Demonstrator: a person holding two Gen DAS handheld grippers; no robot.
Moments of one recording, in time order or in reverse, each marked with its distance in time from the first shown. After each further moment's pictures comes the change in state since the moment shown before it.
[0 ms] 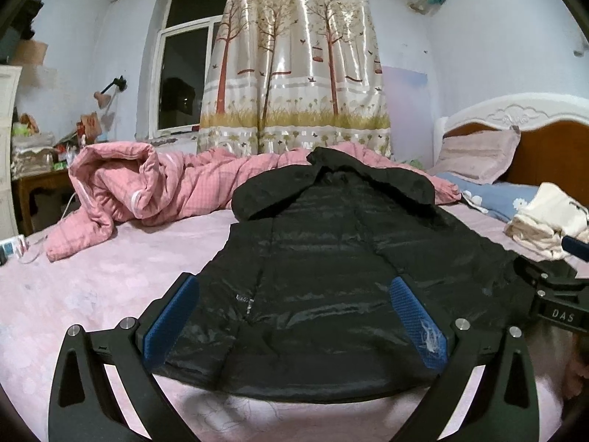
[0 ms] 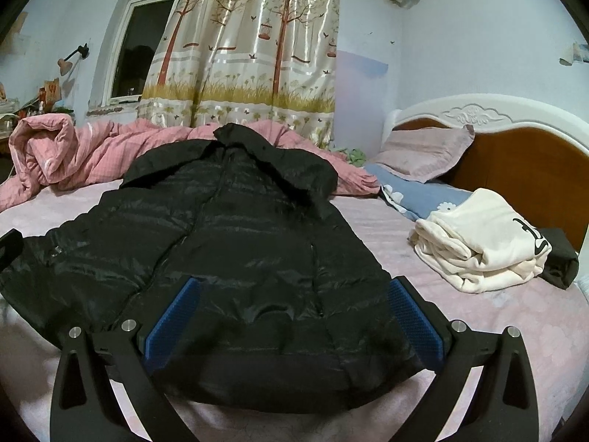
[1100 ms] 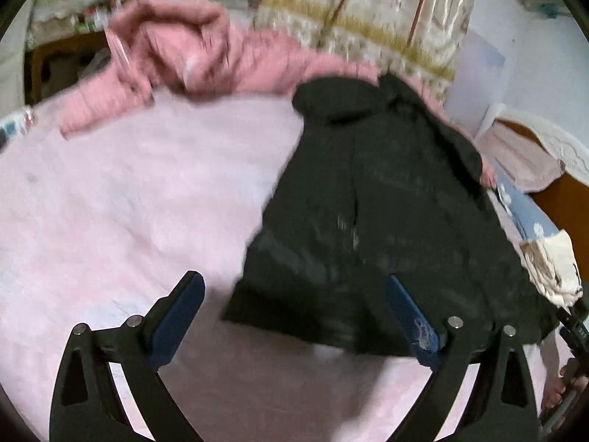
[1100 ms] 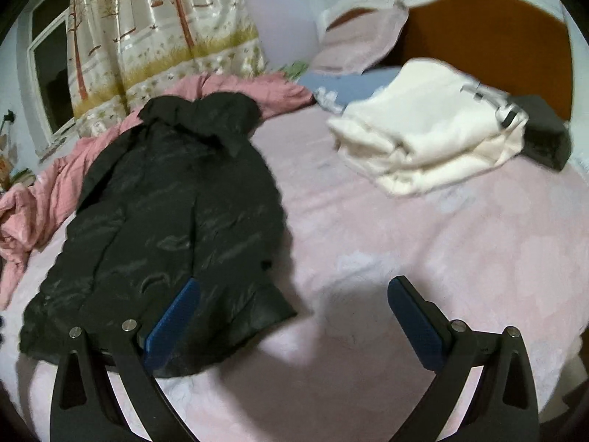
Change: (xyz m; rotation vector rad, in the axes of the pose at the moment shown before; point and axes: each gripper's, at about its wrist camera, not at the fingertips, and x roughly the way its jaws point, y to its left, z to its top) left arm 0.038 0.125 -0.008 -0.321 0.487 -0.007; right arm 0.039 -0.160 -0.023 0.388 0.375 0.067
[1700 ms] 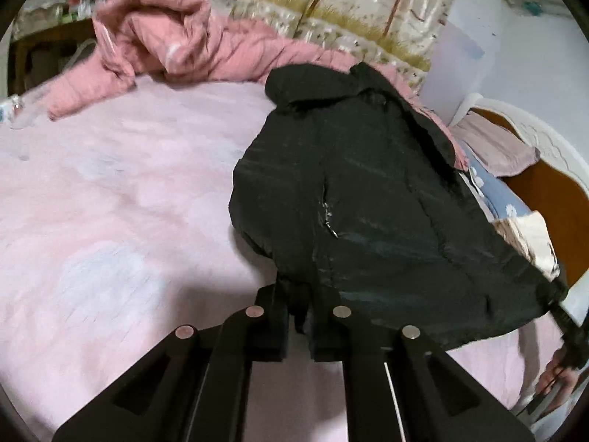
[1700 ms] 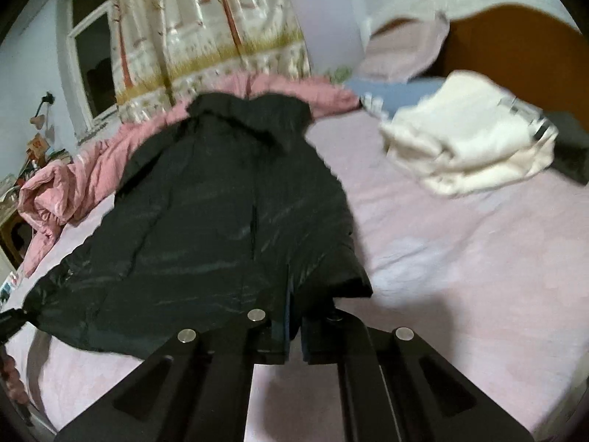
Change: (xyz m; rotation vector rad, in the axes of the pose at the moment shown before) left arm -0.050 -0.007 -0.035 0.030 0.001 -0.090; right arm -0.062 0.030 -0.035 -0.126 -0.117 0.076
